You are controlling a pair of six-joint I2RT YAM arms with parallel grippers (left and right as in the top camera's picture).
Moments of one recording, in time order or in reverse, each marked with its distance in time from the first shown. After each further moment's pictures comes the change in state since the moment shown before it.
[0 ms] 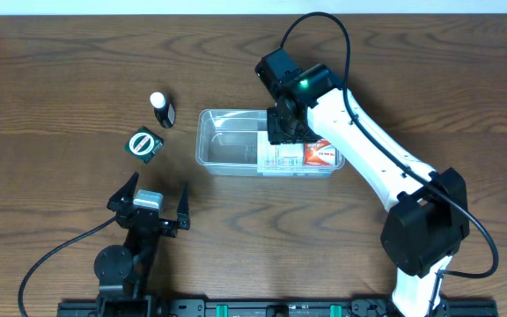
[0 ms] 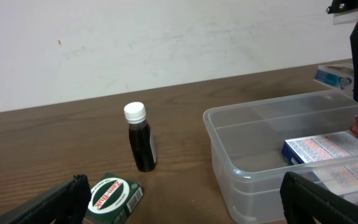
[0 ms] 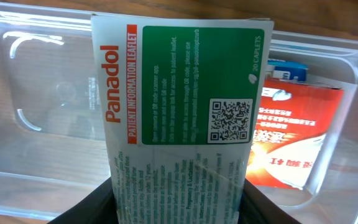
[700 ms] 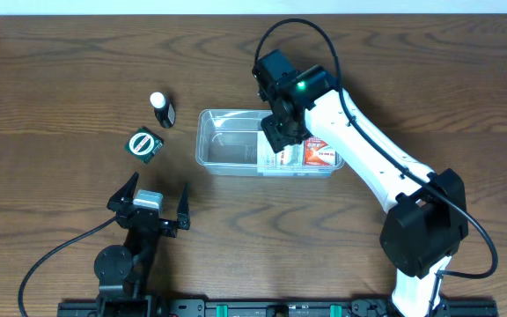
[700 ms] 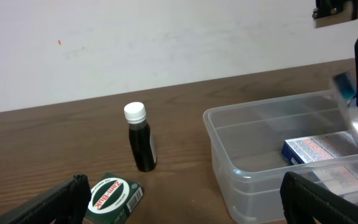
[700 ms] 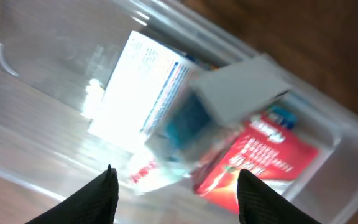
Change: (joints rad) left arm 0.000 0.000 0.000 0.000 0.000 0.000; right arm 0.010 0.000 0.000 0.012 0.035 -0.438
